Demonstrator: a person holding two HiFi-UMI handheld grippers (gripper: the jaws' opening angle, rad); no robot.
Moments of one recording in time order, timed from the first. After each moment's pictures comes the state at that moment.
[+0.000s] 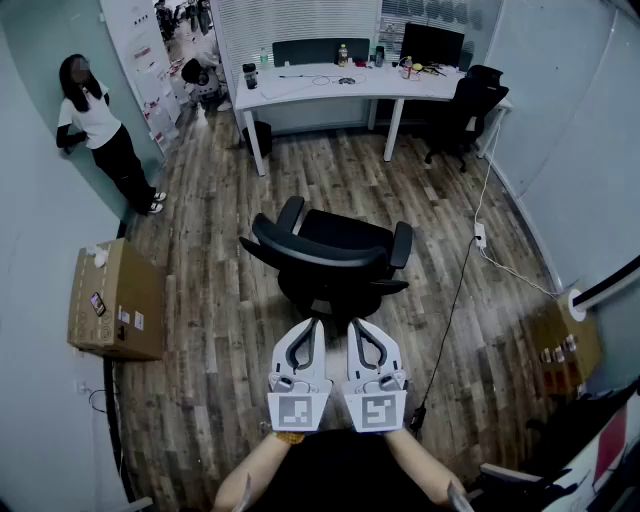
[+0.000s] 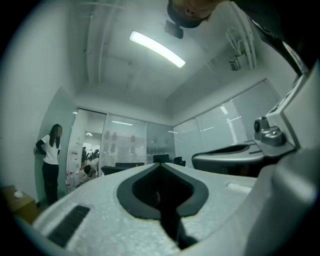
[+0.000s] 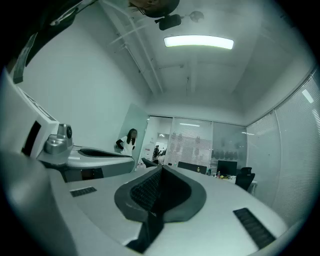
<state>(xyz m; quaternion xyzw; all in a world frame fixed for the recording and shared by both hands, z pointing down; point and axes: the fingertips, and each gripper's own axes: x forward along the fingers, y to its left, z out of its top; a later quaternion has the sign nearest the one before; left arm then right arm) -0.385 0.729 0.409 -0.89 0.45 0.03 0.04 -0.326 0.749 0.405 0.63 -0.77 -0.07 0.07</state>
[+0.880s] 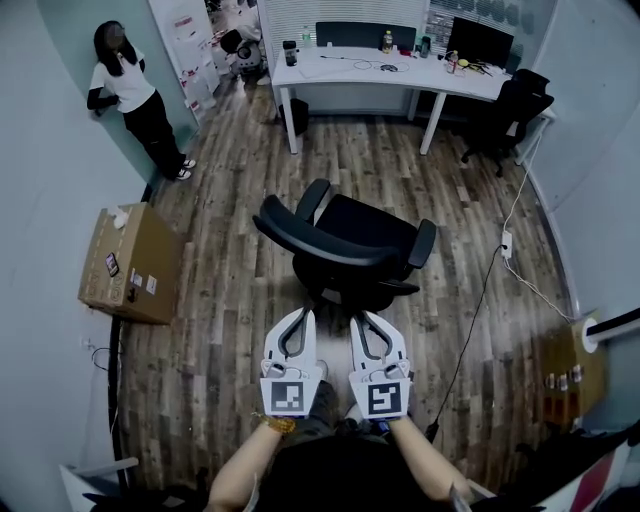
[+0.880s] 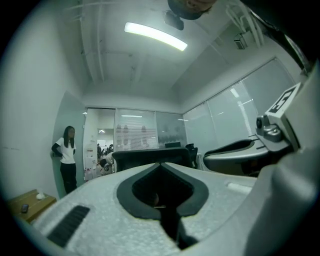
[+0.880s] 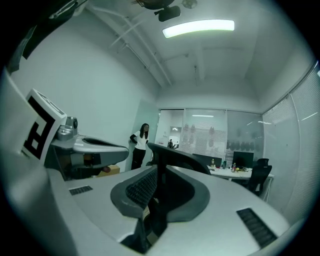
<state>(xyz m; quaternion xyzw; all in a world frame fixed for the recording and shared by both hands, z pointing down) -0.385 0.711 0.452 -0.85 0.52 -0.03 0.04 -0.296 0.731 0.458 0.56 -0.82 -0.05 0.10</state>
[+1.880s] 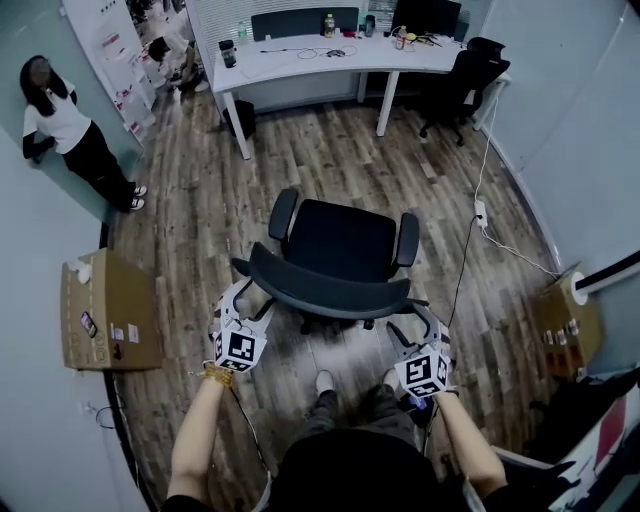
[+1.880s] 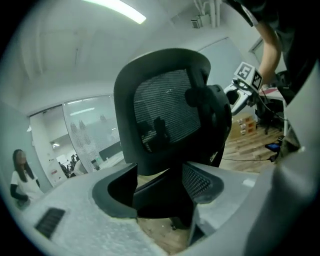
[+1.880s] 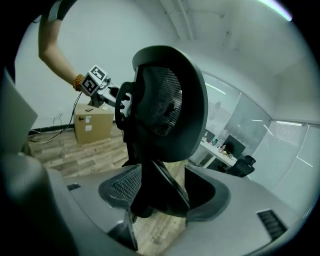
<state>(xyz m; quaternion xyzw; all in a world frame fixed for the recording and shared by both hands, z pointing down) -0.457 0.485 0.592 -0.91 0.29 -0.22 0.16 -0.202 0.636 0.590 0.56 -0.74 -0.03 0.37</state>
